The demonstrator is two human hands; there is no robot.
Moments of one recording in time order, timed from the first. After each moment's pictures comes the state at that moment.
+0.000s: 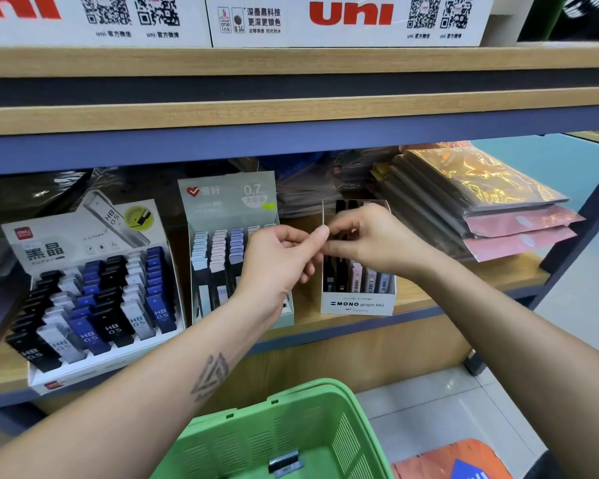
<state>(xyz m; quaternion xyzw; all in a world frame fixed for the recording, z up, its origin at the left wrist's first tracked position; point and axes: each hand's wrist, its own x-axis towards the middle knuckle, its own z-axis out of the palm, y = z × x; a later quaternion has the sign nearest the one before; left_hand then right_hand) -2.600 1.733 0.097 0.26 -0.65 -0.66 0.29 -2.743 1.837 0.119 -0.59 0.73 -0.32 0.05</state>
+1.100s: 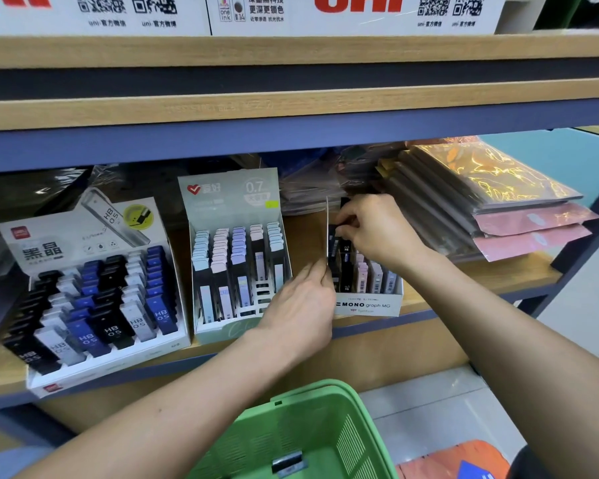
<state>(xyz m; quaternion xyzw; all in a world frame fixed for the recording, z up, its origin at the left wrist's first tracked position) -2.604 1.748 0.046 0.14 -0.99 -0.06 0.09 -2.760 1.814 0.104 -0.49 0.82 -0.27 -0.11</state>
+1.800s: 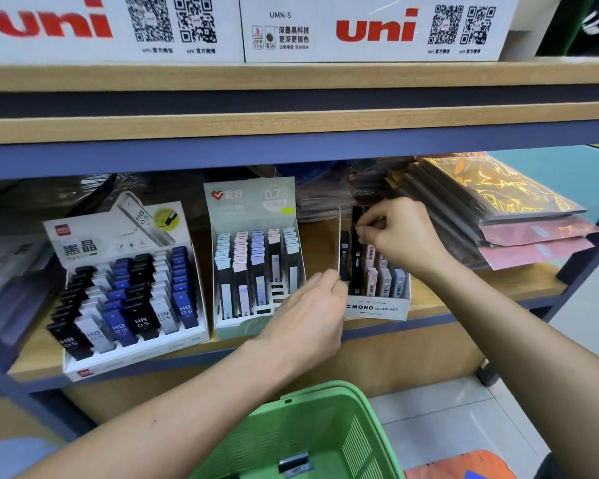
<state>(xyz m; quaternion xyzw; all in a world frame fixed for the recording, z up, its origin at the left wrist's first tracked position) -2.574 1.758 0.063 0.09 -0.98 -0.08 0.15 -2.740 1.836 0.123 -0.44 0.83 -0.34 -0.09</state>
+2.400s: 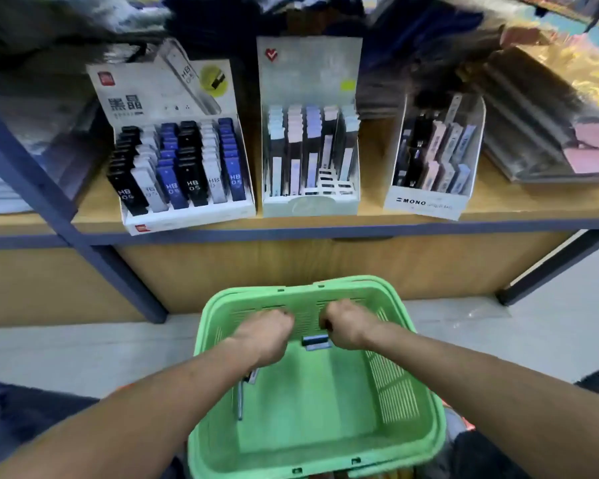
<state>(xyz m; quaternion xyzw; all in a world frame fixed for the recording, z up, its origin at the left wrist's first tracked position) -2.441 1.741 -0.101 0.24 -0.94 -0.10 -0.20 -2.595 1.836 -0.118 -0.53 0.81 0.01 0.26</state>
